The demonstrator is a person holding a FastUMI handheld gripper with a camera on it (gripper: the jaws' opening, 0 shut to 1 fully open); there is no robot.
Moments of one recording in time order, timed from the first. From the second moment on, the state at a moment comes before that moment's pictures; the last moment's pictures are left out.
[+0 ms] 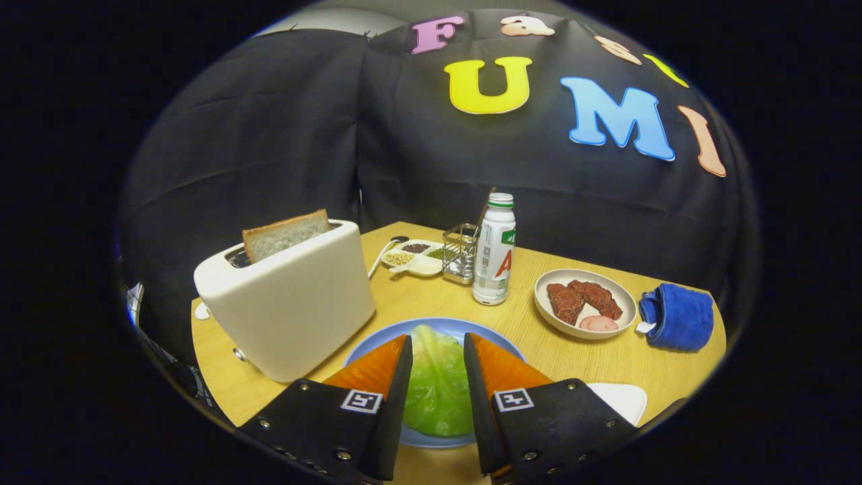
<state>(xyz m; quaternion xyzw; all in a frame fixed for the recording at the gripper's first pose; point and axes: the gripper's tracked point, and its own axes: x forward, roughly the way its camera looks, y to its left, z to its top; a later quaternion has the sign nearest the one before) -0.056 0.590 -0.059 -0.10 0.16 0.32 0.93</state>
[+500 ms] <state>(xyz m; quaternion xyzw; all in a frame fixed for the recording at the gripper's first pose) -0.113 0.644 -0.019 -0.03 0.06 0.31 0.95</state>
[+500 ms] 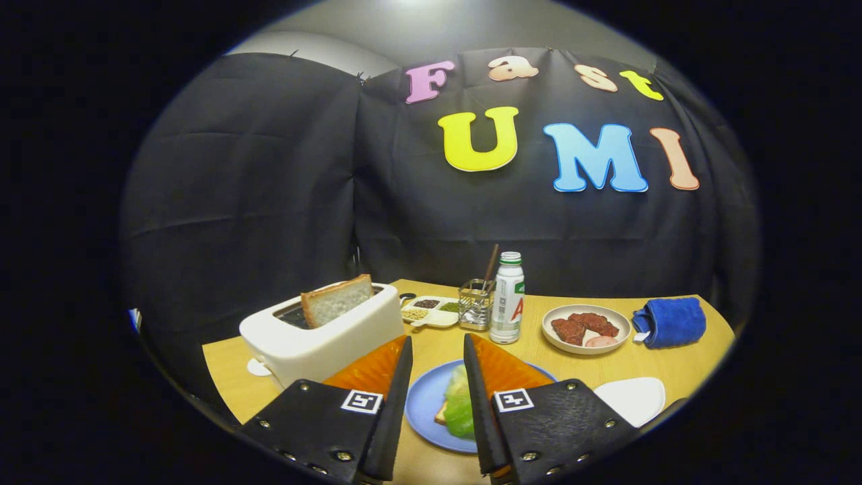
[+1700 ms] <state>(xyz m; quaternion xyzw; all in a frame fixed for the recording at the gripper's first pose) -0.129 0.779 -0.024 -0.04 0.06 0.33 0.94</state>
